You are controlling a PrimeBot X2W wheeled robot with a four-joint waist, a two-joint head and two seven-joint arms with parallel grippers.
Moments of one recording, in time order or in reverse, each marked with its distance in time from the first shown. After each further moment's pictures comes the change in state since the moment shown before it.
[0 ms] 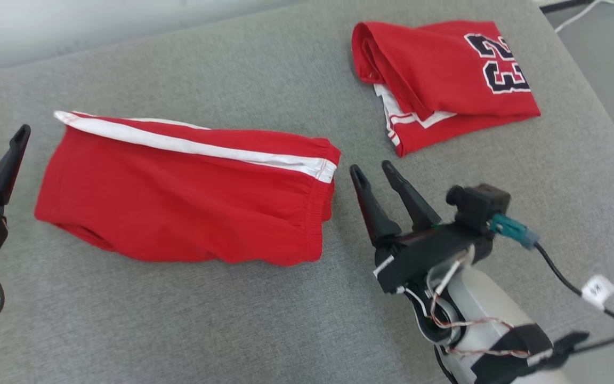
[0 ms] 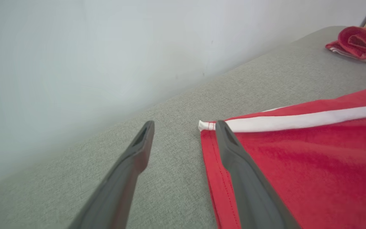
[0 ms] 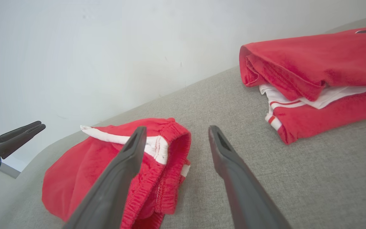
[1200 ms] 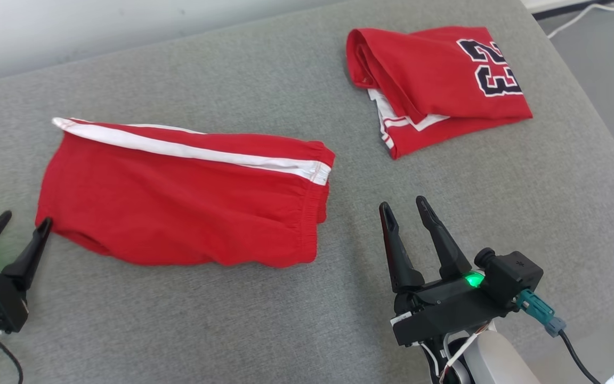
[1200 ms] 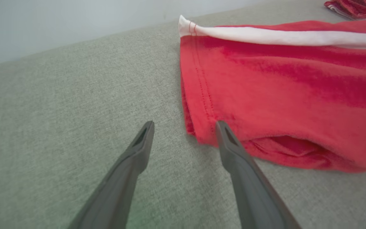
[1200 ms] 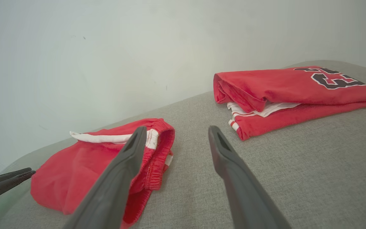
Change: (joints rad) left arm 0.332 0.014 0.222 -0.120 0.007 0.000 0.064; right arm 0.306 0.085 -0.207 -0.271 -0.333 0.000 -0.061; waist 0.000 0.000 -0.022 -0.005
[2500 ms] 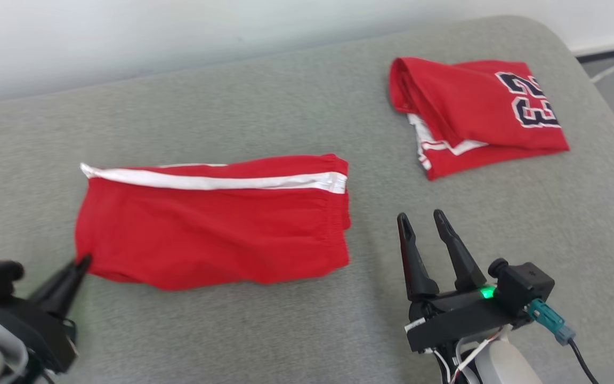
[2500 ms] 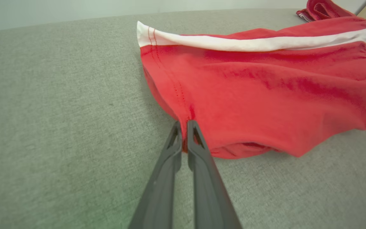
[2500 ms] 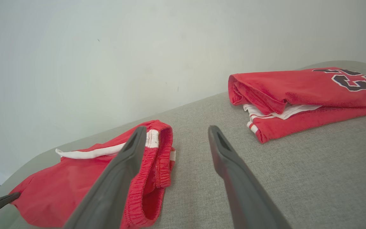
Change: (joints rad) left arm 0.083 -0.008 -0.138 -0.122 -0.124 0.023 -0.059; right arm 0.032 0.001 -0.055 0.028 -0.008 0.000 0.000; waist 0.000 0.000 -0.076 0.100
